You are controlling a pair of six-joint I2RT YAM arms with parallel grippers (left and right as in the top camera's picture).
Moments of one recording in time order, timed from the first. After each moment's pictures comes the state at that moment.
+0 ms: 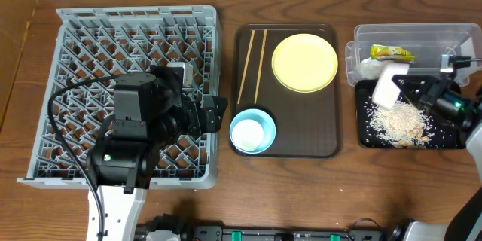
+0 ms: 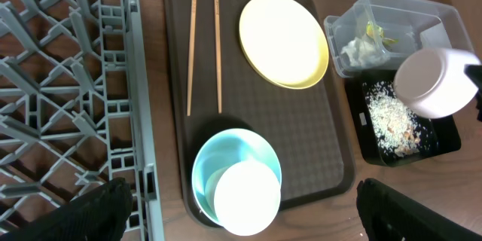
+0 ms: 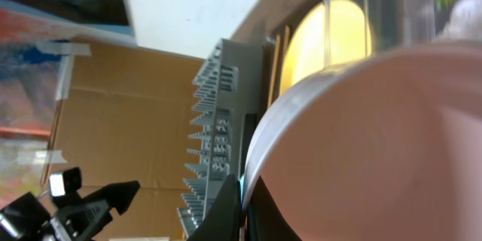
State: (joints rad) left arm -0.08 0.98 1.05 -0.87 0.41 -0.20; right arm -0.45 1.53 0.80 -0.12 -1.29 0.49
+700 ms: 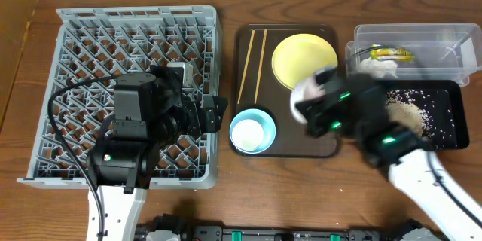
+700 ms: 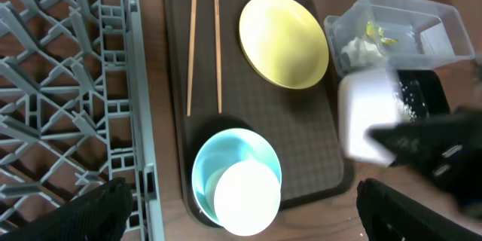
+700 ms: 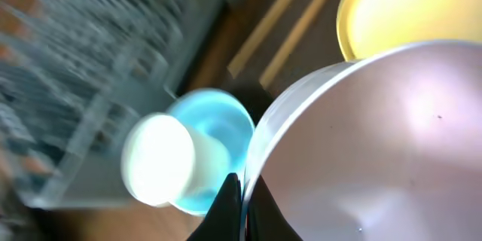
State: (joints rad) left arm -0.08 0.98 1.05 -0.87 0.41 -0.20; right arm 0.54 1.25 0.81 -0.29 -0.29 0.31
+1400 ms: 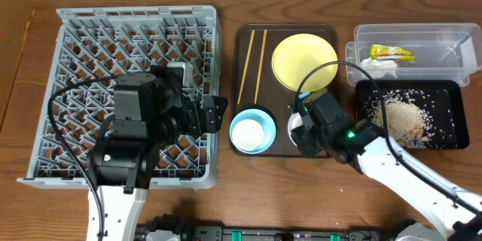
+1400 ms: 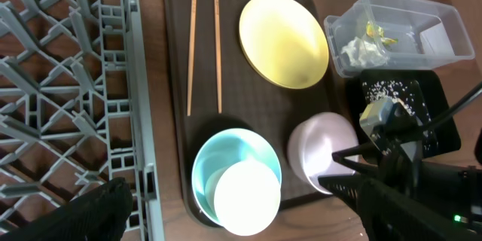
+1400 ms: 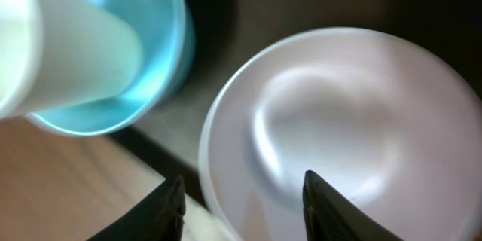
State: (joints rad) left arm -0.08 0.98 1.05 -0.87 0.41 -0.20; right arm 0.64 1.43 0.84 -0.51 -0.13 0.18
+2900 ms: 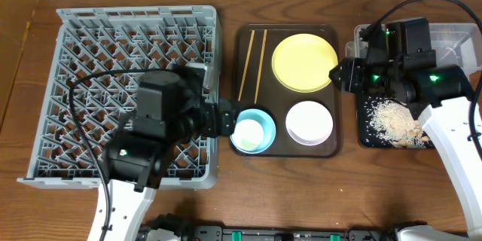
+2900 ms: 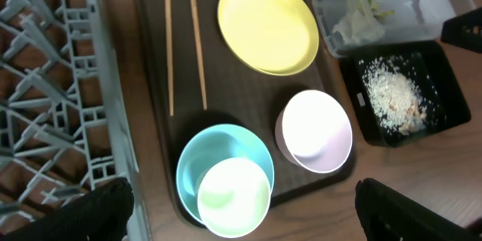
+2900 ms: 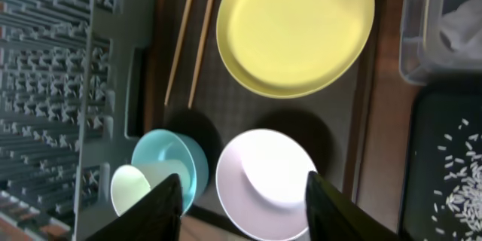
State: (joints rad) left arm -0.26 1.01 1.05 -0.84 0.30 -0.20; right arm 0.21 1.43 1.30 -0.86 -0.37 0.33
